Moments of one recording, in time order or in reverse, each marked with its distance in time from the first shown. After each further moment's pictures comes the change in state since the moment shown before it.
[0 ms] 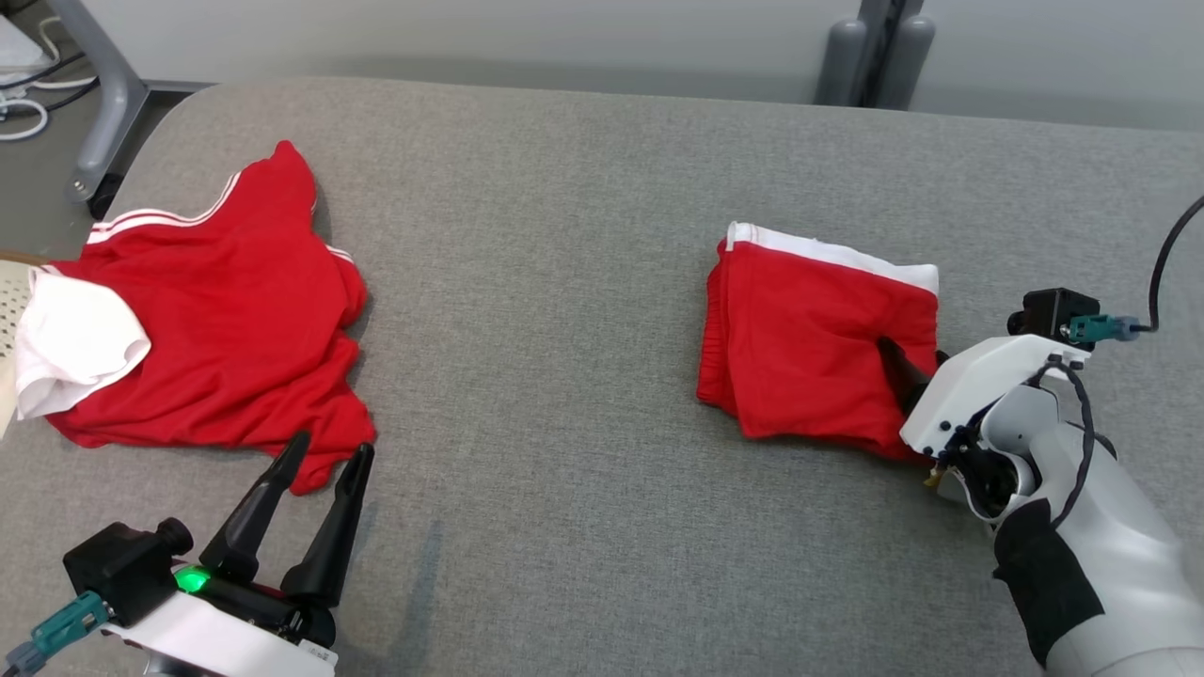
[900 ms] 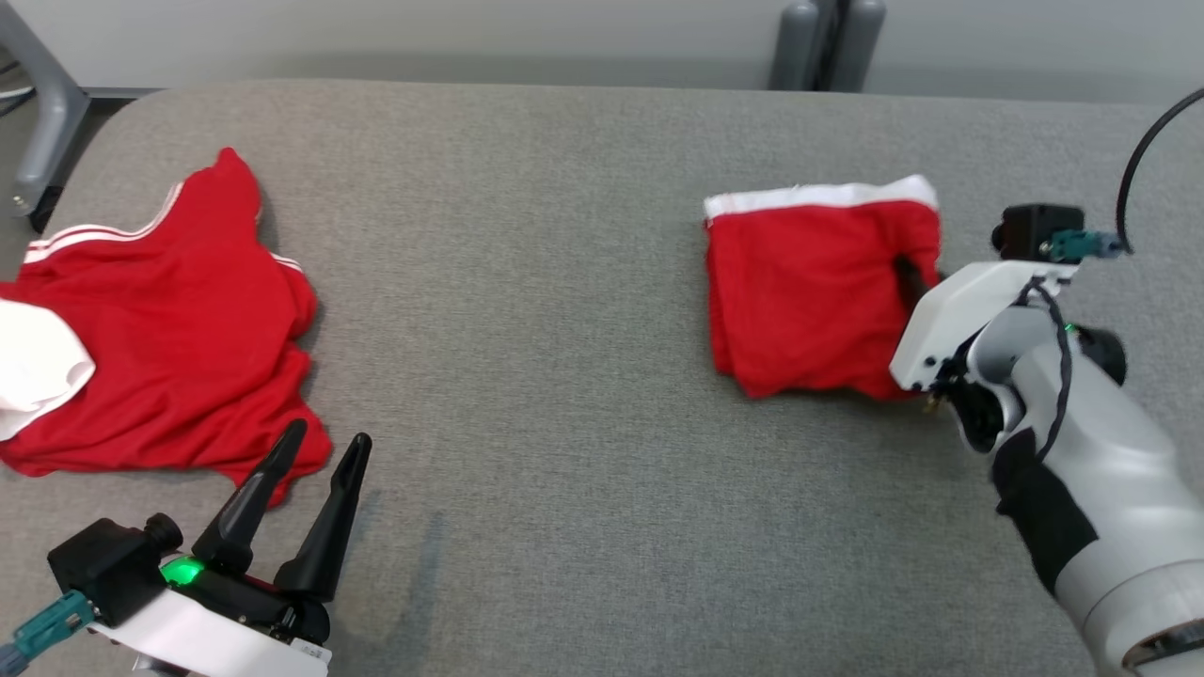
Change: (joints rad) left arm 0.005 0.015 0.010 -0.046 0.002 -0.003 0.000; right arm -0.185 -0.026 0.260 0.140 0.047 0.000 -0.158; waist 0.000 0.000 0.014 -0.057
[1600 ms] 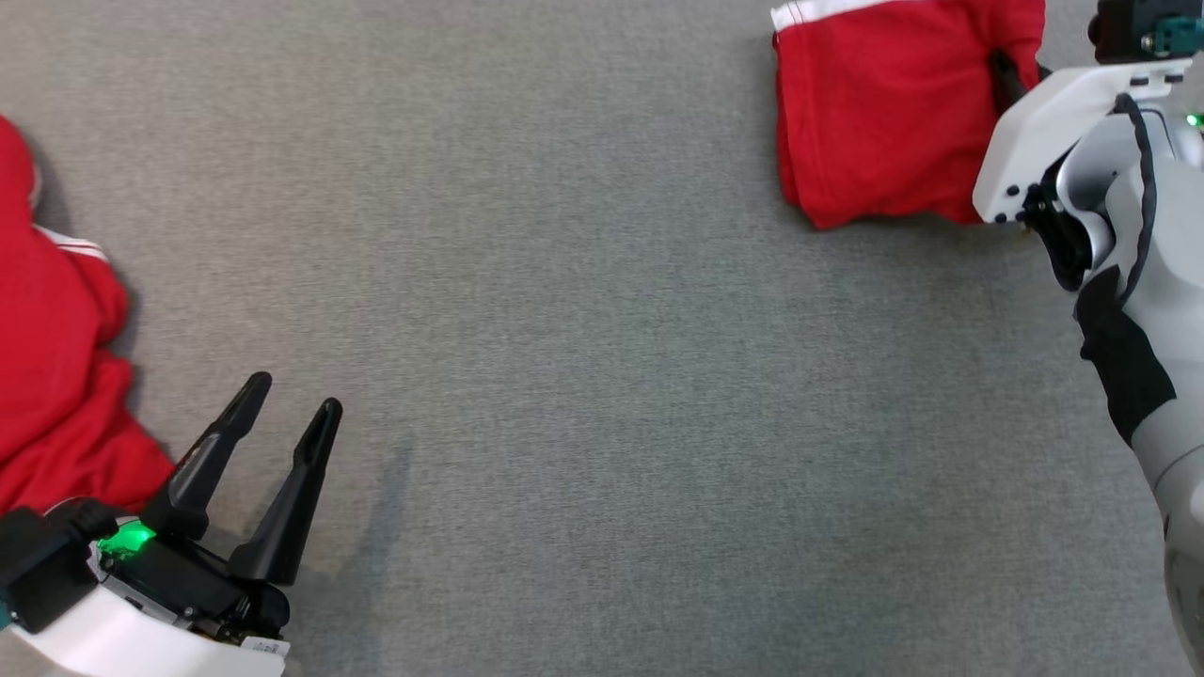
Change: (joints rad) left arm 0.019 0.094 0.047 -0.184 -0.002 0.000 0.000; right arm -0.269 -0.072 -0.095 0.051 -0.301 0.000 -0.007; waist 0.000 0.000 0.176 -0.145
